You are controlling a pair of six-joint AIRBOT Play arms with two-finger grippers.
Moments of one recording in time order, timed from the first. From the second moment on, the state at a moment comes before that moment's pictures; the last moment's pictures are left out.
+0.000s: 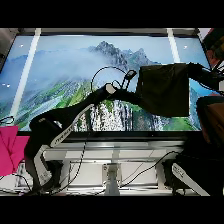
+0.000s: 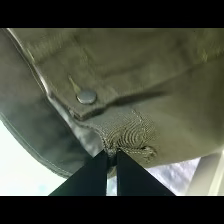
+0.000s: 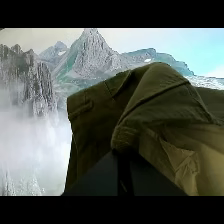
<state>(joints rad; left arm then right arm) -0.70 -1.92 1.56 0.51 -0.63 -0.85 -0.22 -1.04 1.05 -1.23 0.64 1.52</state>
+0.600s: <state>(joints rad) -0.63 -1.48 1.56 0.83 -0.71 -0.97 -0.22 -0.93 1.05 -1.12 0.81 1.32</state>
